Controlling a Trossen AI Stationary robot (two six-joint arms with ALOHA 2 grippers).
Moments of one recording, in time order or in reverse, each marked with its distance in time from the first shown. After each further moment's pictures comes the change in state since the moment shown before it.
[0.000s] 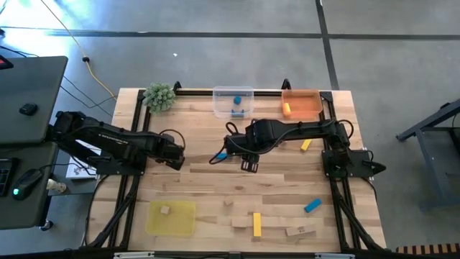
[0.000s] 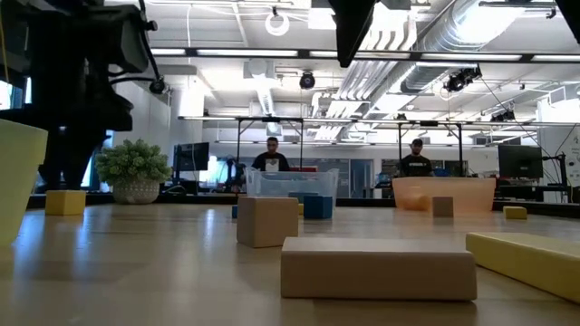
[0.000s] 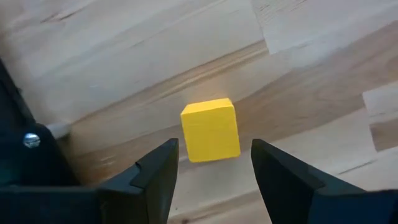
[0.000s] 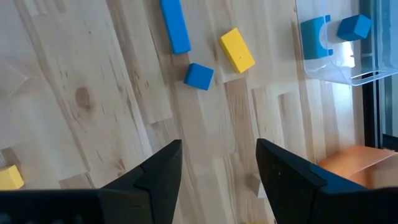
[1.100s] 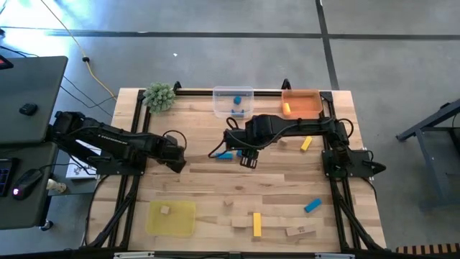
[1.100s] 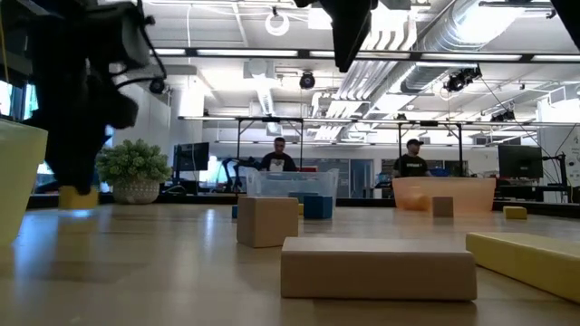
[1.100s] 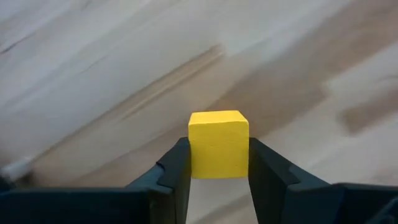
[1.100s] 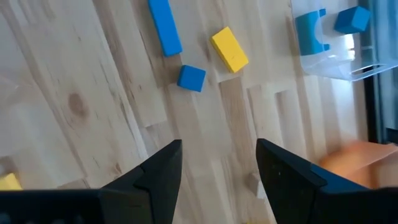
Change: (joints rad) left arm -0.001 -0.024 -0.033 0.132 0.006 0.154; right arm -0.044 0.000 0.000 0.005 -0.022 0.000
